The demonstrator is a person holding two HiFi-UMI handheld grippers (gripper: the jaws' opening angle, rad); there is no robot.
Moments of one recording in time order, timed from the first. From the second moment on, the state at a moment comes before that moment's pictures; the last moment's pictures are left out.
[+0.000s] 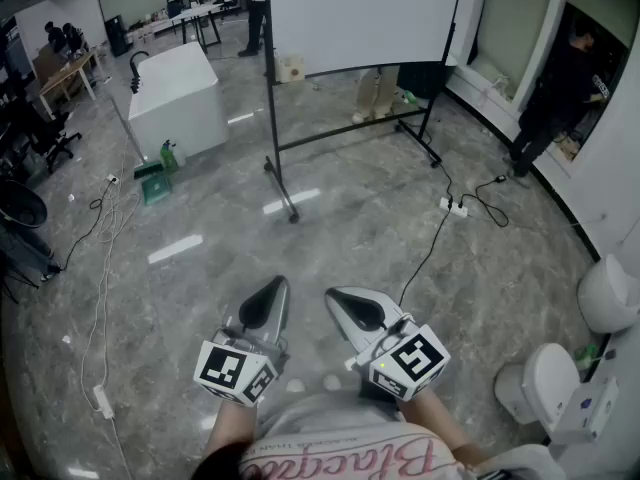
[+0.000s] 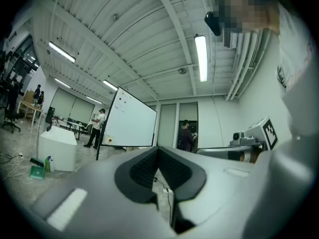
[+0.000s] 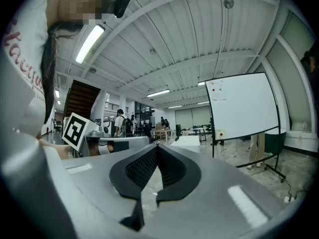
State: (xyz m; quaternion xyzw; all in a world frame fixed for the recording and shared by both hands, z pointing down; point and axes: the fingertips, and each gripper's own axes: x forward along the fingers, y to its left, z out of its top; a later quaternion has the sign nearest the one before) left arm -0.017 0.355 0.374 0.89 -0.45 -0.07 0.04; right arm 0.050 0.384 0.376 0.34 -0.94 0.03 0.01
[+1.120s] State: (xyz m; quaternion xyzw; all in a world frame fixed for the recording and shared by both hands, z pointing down) left arm 0.010 0.314 0.389 0.87 -0.49 -0.06 0.06; right arm 0.072 0.338 0.387 0.30 -0.95 0.03 0.01
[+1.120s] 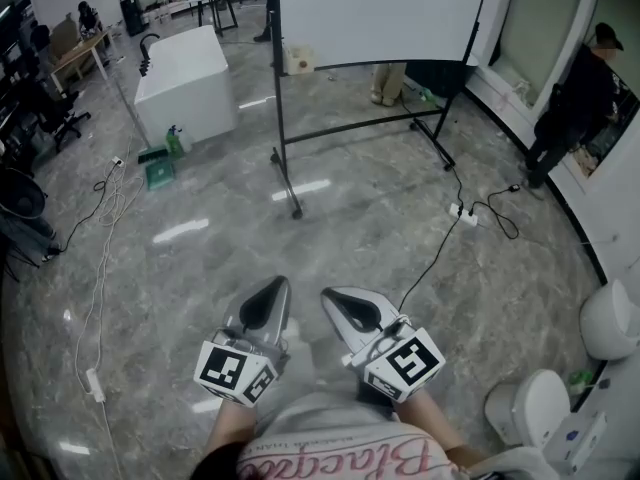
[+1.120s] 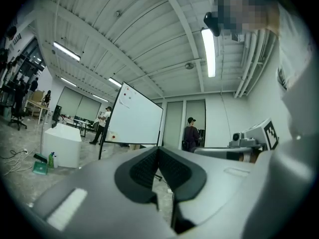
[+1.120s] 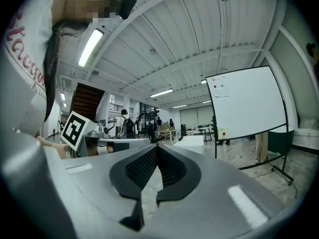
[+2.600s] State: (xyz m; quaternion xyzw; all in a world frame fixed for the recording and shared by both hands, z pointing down) left arm -0.074 -0.038 0.399 0.88 -0.45 -0.09 0.09; right arm -0.008 -0.014 0.381 0.36 -0.93 0.05 0.02
